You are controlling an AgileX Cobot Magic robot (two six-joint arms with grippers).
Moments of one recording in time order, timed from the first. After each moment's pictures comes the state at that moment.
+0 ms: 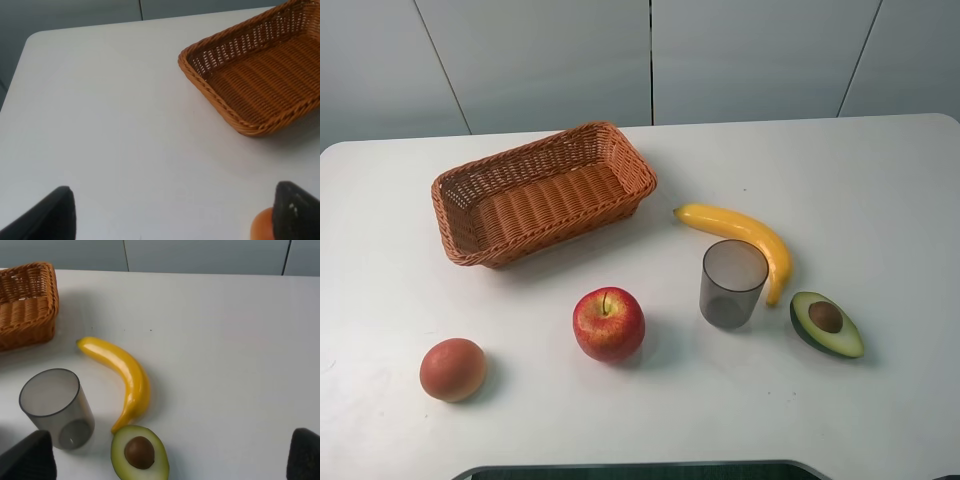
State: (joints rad) left arm -0.06 0.00 -0.52 0.08 1.09 -0.02; right arm 0.12 -0.01 -0.50 0.09 1.10 -0.02
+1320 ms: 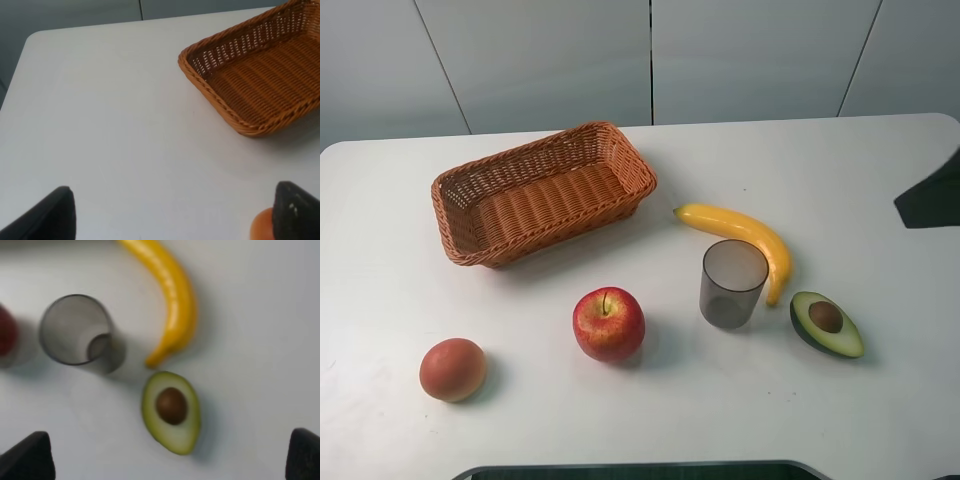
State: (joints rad) left arm -0.06 0.00 -0.52 0.08 1.09 -0.02; right arm 0.28 0.91 -0.82 0.17 1.11 -0.21
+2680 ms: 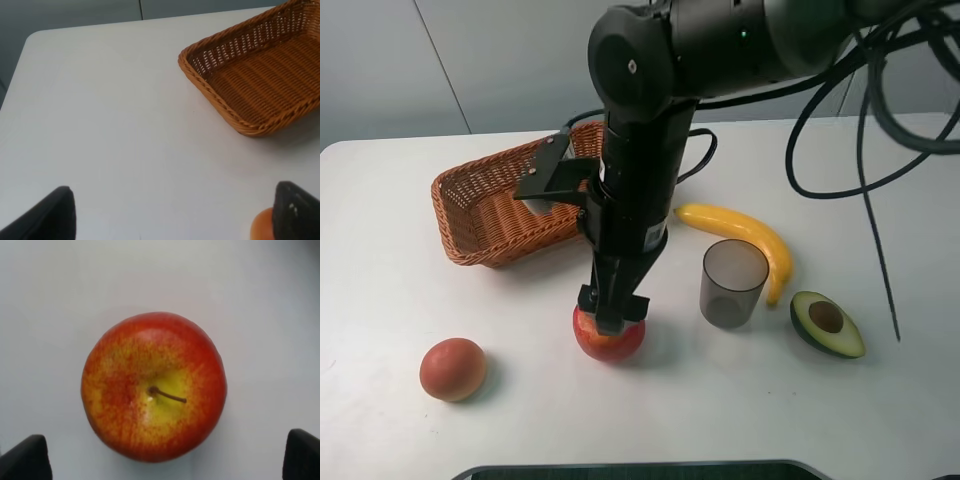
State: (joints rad) left arm -0.06 0.00 -0.52 0.08 1.09 -0.02; right arm 0.91 1.93 -1.30 0.17 0.96 -0.57
